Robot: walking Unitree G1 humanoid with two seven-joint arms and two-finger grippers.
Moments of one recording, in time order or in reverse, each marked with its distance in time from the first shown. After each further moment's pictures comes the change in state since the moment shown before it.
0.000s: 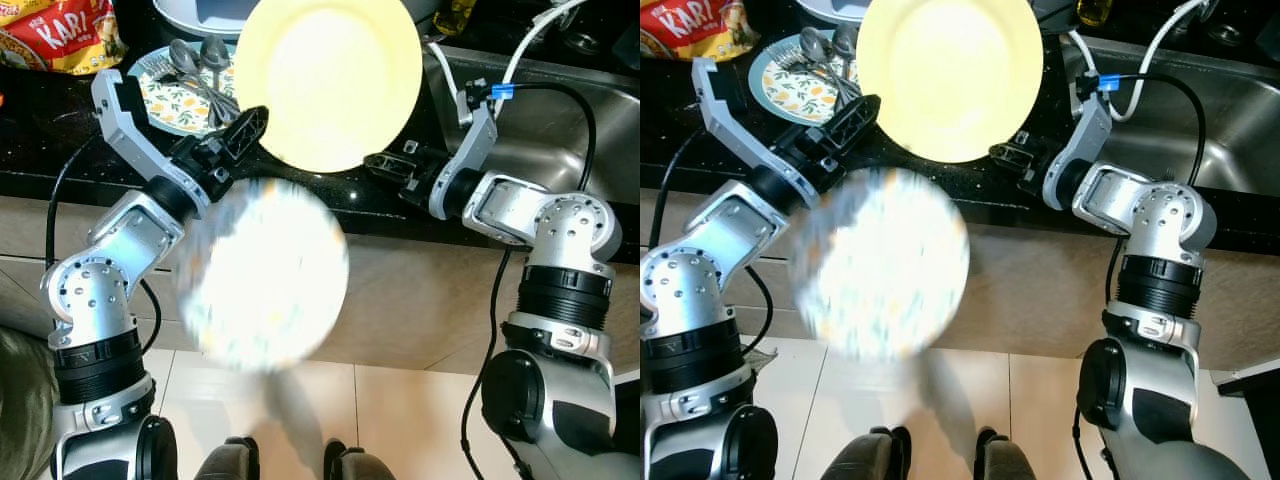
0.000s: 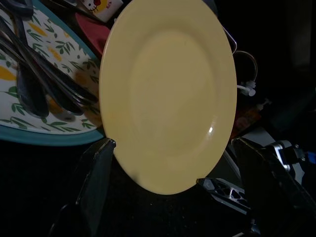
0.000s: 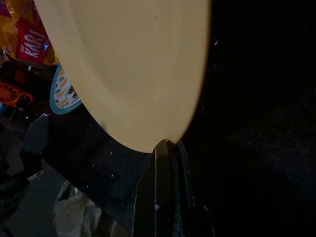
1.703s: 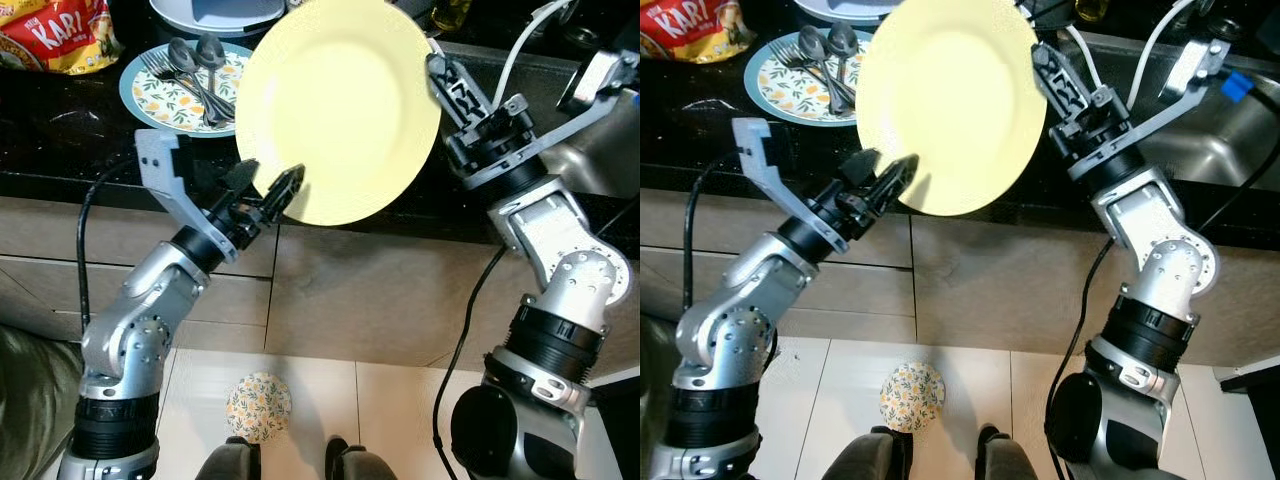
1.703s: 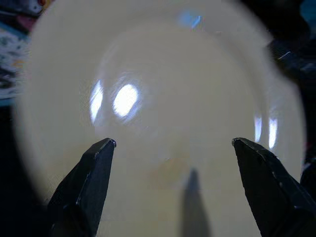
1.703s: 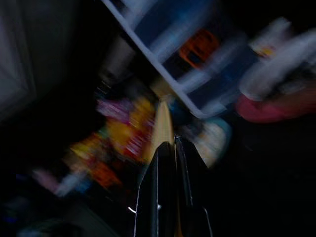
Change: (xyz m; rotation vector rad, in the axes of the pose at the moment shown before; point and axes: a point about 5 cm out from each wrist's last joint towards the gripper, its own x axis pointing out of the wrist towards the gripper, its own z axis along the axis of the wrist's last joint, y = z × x) left arm -0.016 -0.010 -0.049 0.294 -0.003 -0.142; right arm -0.030 0.030 0.014 -0.029 -0.578 0.372
